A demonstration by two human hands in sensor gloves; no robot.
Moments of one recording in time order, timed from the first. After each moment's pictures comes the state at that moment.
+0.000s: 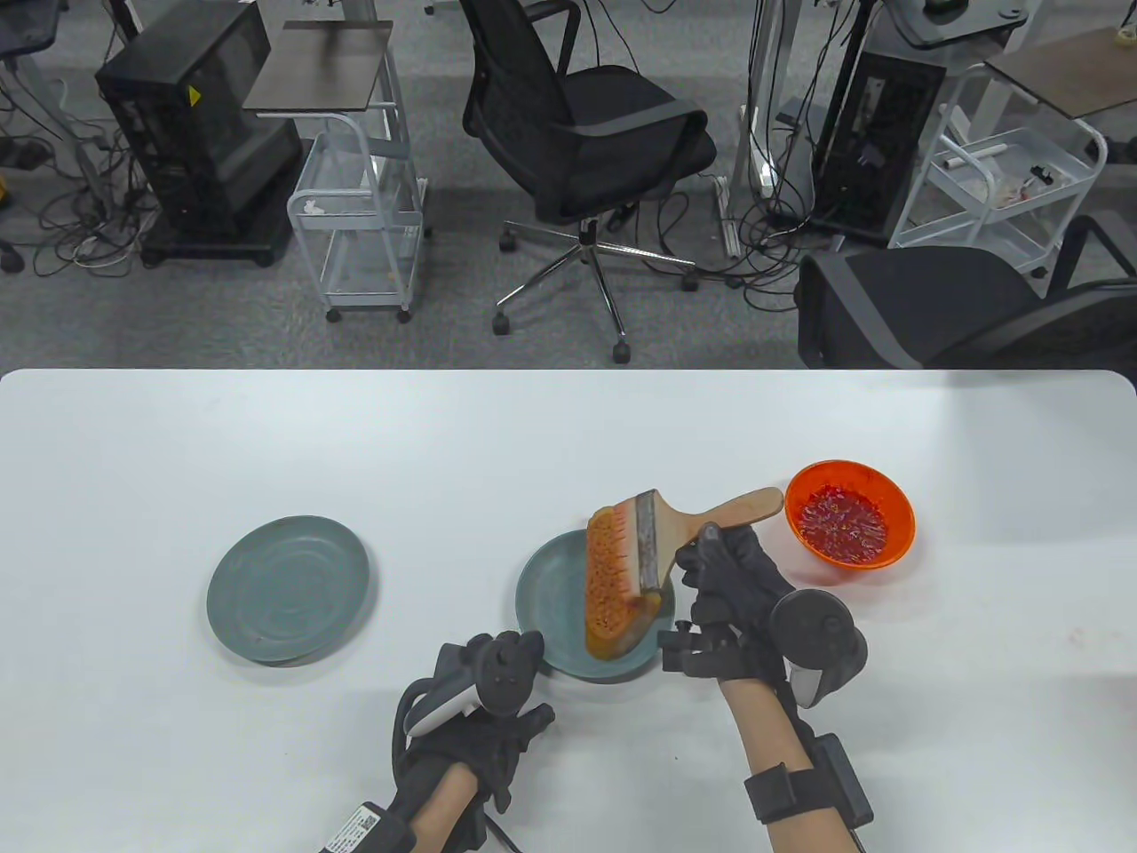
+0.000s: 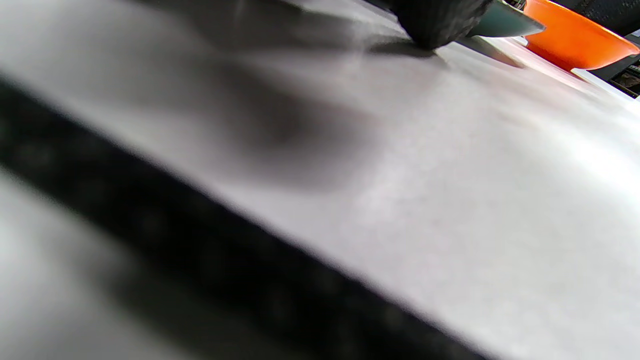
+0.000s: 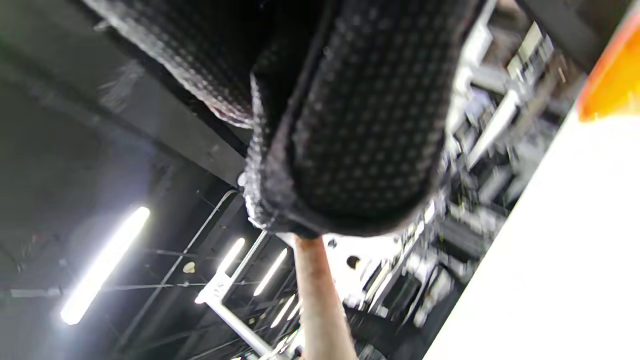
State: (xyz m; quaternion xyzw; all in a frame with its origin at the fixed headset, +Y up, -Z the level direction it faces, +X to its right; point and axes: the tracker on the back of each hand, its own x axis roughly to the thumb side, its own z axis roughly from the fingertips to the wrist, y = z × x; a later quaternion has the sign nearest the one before) left_hand -0.127 -0.807 -0.287 -0.28 -0.14 0.14 0.94; right_hand 0.166 -0.727 -0.340 -0.03 -0.27 0.79 0.55
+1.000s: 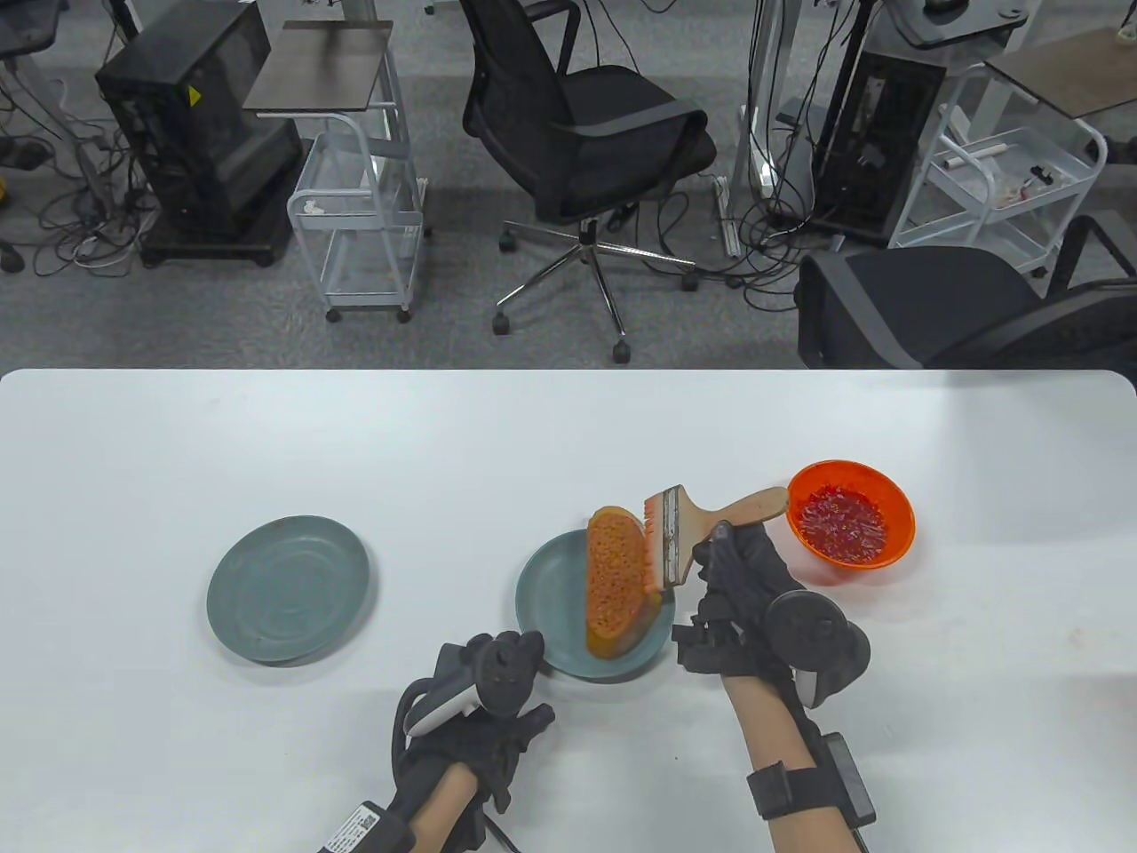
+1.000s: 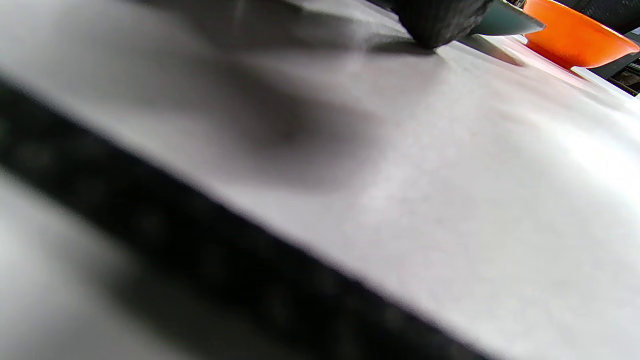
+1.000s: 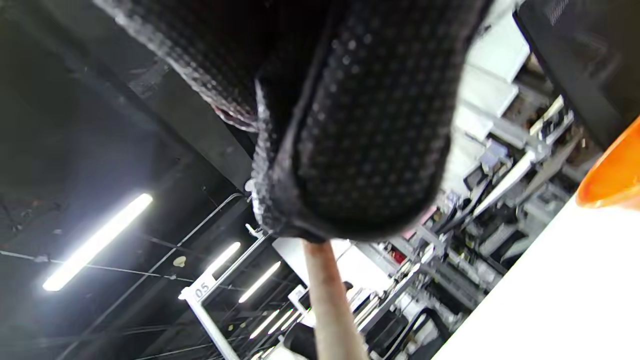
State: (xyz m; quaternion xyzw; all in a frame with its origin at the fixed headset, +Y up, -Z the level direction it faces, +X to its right) left_hand -0.128 -0.807 -0.287 -0.28 -0.15 0.14 0.94; right_hand 0.178 -0.714 -0.336 -0.02 -0.32 0.83 0.45
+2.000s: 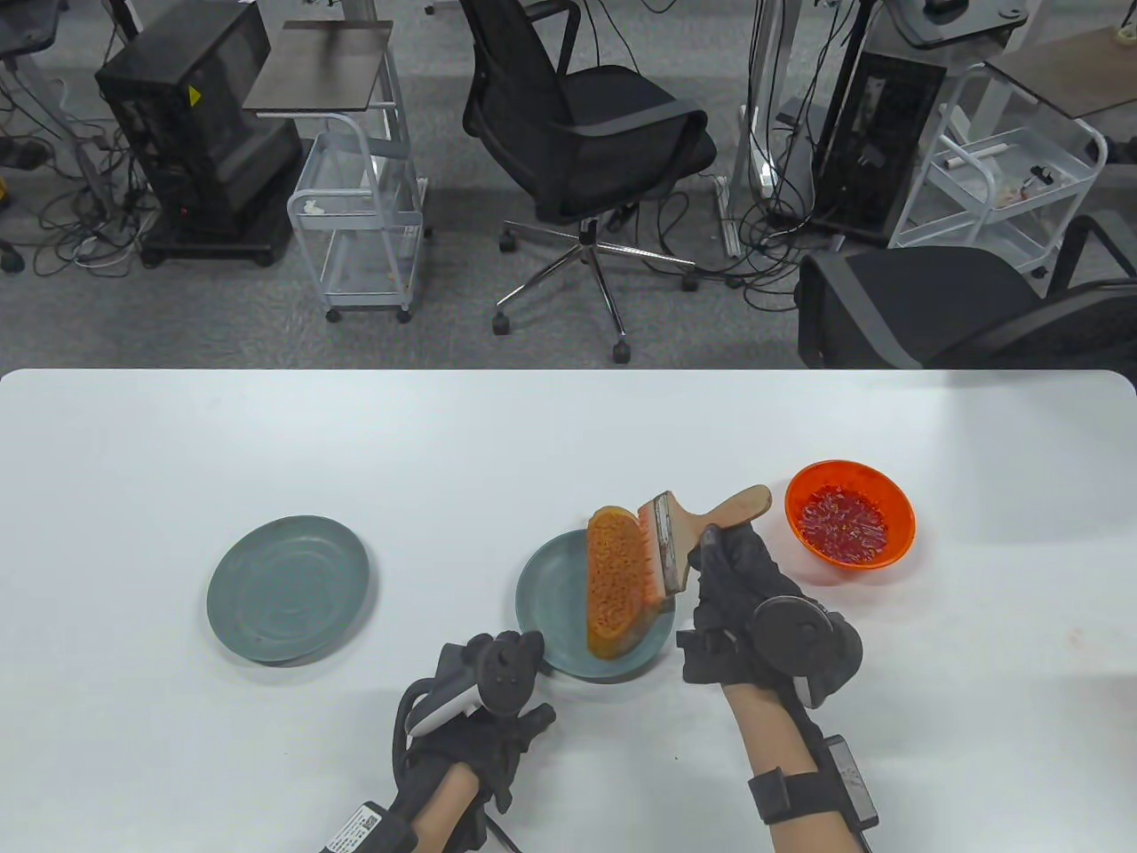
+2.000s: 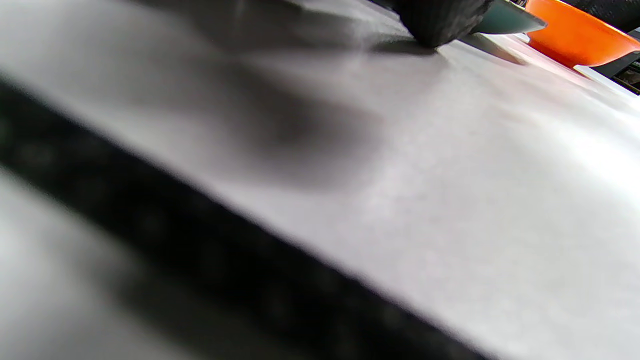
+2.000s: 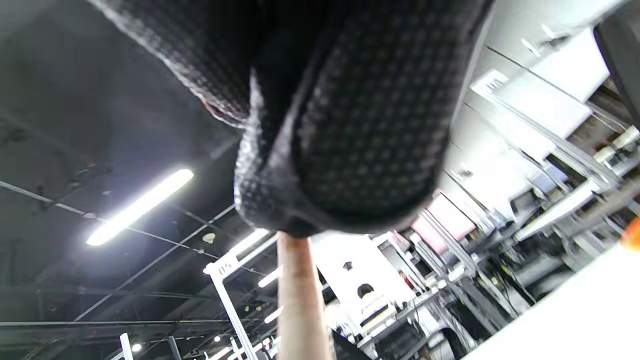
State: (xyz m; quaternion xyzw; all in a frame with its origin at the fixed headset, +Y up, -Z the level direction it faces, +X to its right) left_hand -0.127 -0.808 -0.287 -0.28 -0.14 0.13 0.94; right_hand 0.175 -0.704 -0.332 0.02 -0.36 0.86 0.35
